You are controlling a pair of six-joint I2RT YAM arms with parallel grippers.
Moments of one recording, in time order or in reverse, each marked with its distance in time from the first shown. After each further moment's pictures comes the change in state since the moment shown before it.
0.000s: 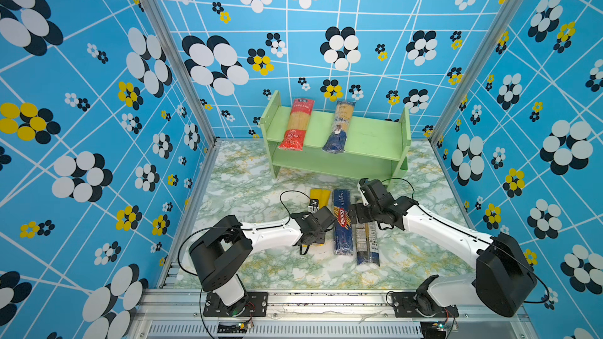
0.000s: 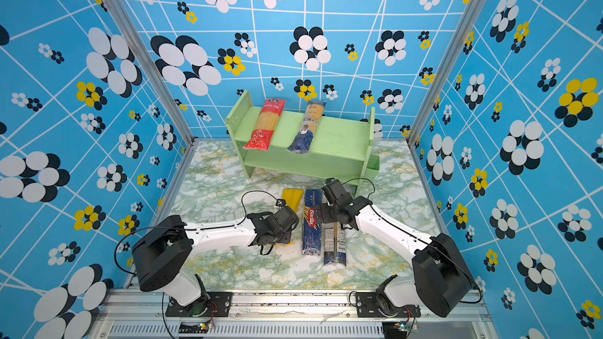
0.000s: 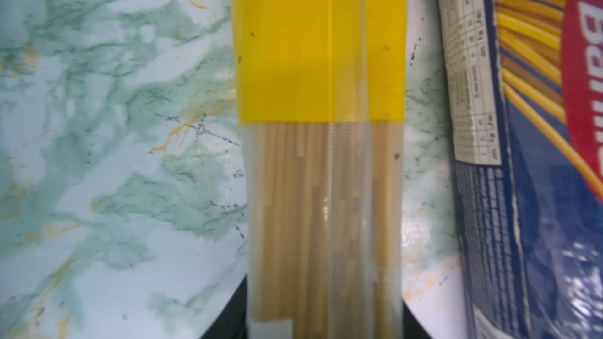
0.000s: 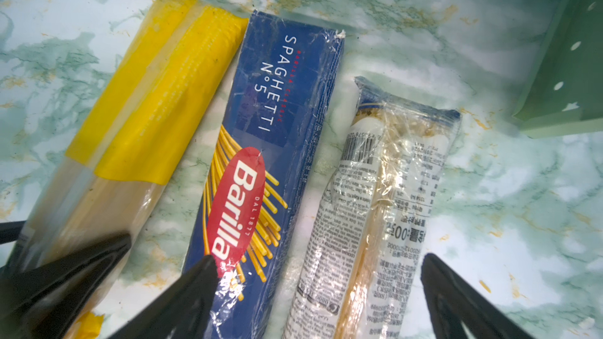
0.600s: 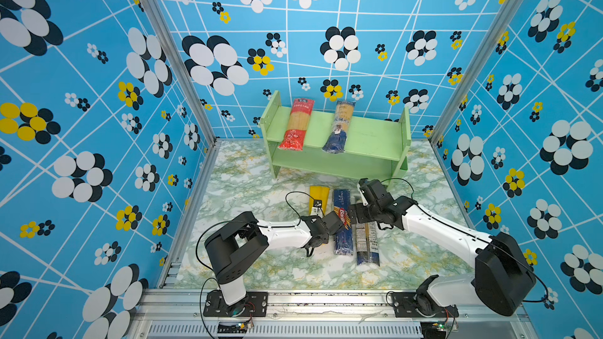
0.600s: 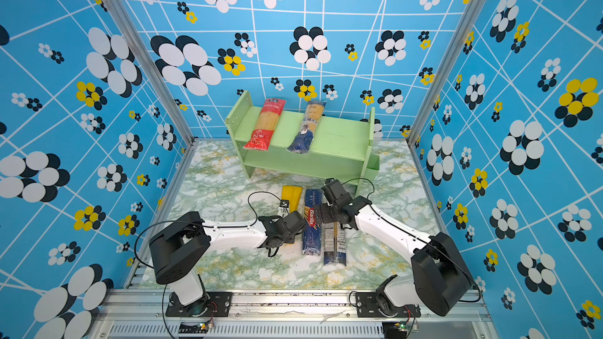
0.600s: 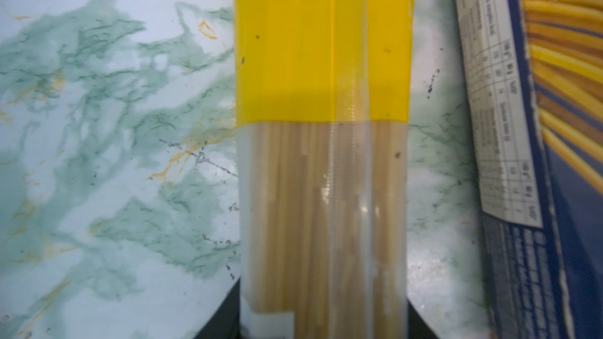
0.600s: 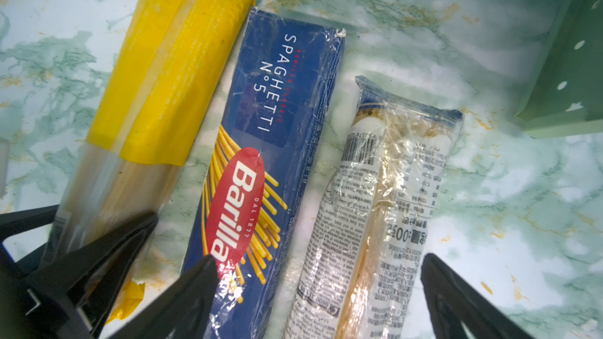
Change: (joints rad) left arm -0.061 0.149 0.038 0.059 -0.203 -0.075; right arm 0.000 0.012 0.000 0.006 -0.002 0.000
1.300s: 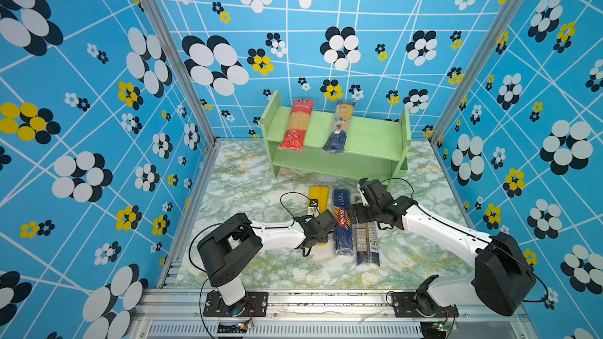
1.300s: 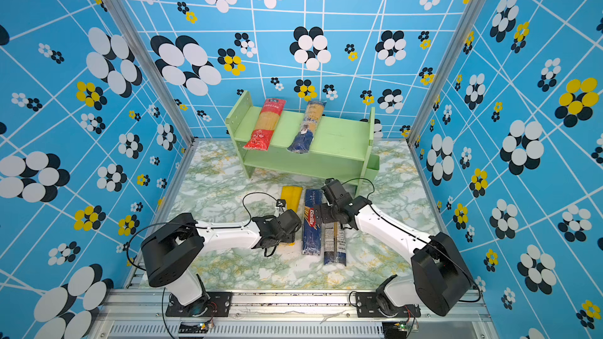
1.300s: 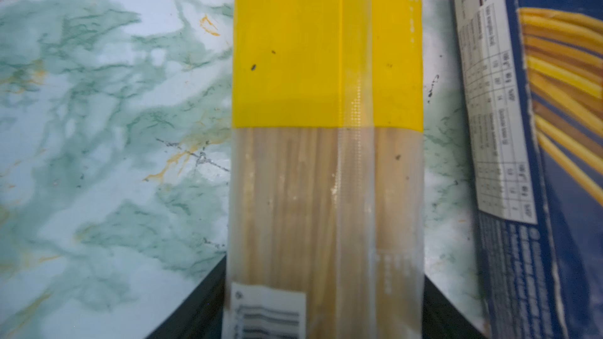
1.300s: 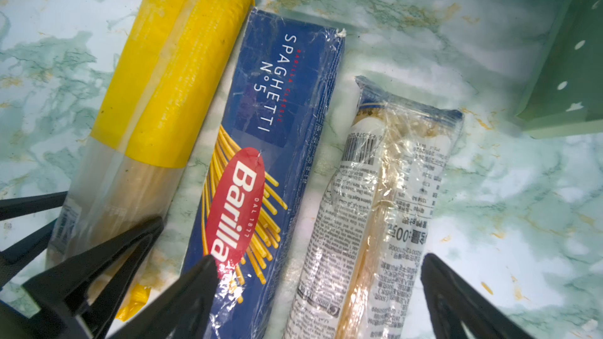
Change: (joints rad) left arm 0.031 -0.048 -0.063 0.079 0.052 0.010; right arm 0.000 0.000 0.000 0.000 0.000 0.000
